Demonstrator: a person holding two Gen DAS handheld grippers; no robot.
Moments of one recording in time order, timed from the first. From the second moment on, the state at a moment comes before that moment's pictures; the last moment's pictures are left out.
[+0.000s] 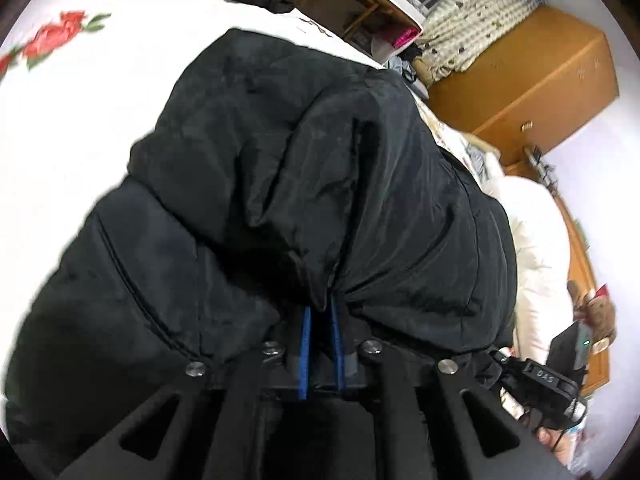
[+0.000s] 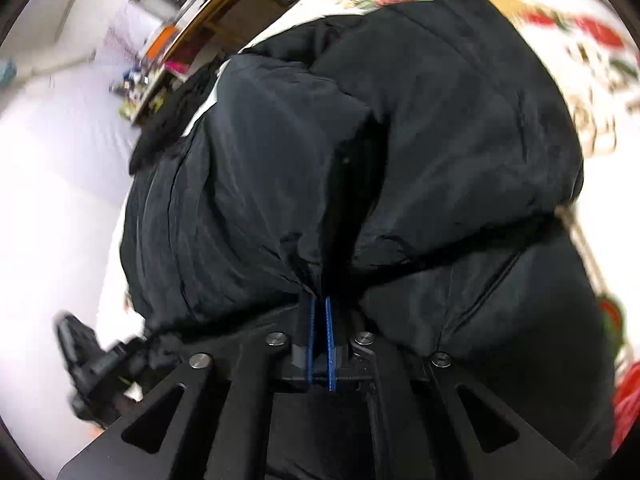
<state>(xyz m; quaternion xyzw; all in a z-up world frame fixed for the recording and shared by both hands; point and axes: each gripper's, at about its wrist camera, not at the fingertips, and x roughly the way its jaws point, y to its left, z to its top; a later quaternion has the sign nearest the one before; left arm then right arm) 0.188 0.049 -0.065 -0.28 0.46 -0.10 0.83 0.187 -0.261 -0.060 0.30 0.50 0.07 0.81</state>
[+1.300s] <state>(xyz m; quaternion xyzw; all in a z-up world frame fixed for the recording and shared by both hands) 0.197 -0.002 0.006 -0.12 0.37 -0.11 0.91 0.178 -0.163 0.020 0.07 0.41 0.10 0.90</state>
